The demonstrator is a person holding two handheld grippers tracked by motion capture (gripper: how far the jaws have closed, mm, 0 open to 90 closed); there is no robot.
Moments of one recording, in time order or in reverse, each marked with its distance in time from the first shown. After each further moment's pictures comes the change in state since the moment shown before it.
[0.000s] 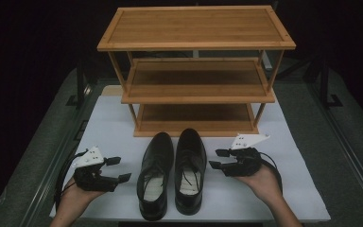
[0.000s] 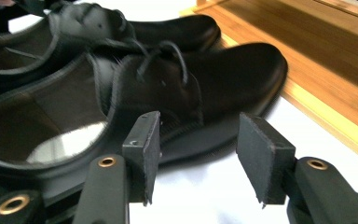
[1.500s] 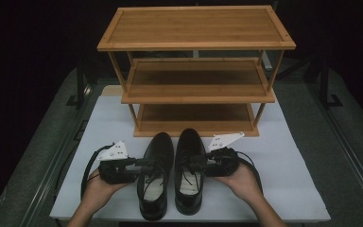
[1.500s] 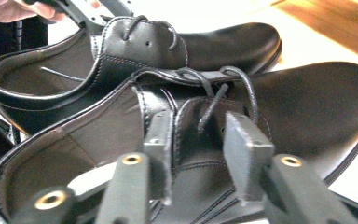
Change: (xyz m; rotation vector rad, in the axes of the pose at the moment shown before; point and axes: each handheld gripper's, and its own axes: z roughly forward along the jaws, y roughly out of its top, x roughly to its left) left arm -0.020 0.032 0.043 -0.022 -0.164 0.074; right arm 0.022 0.019 0.043 0.027 0.122 -0.021
